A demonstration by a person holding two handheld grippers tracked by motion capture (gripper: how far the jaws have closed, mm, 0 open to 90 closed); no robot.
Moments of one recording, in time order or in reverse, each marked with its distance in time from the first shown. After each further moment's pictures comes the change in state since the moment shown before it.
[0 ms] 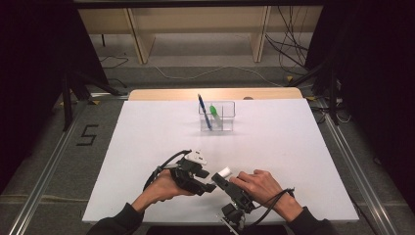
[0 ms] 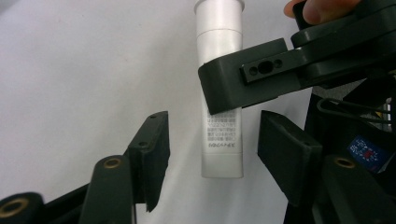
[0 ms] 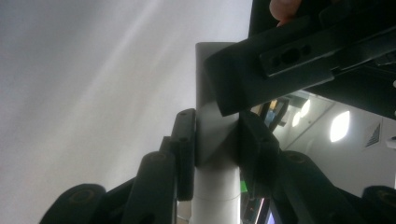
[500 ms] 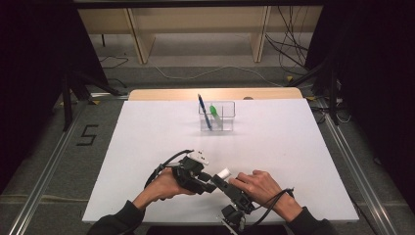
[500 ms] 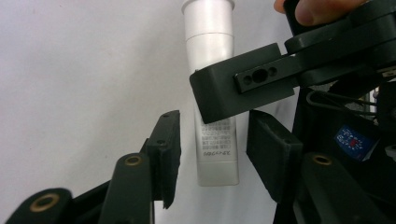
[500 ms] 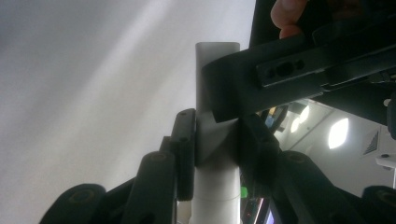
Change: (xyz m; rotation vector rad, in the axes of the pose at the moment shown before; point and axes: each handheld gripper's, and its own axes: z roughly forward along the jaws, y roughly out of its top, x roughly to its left) left arm 0.003 0.004 0.003 0.046 -0.056 0.010; right arm 0.001 0.002 0.000 -0.016 0.004 -0.027
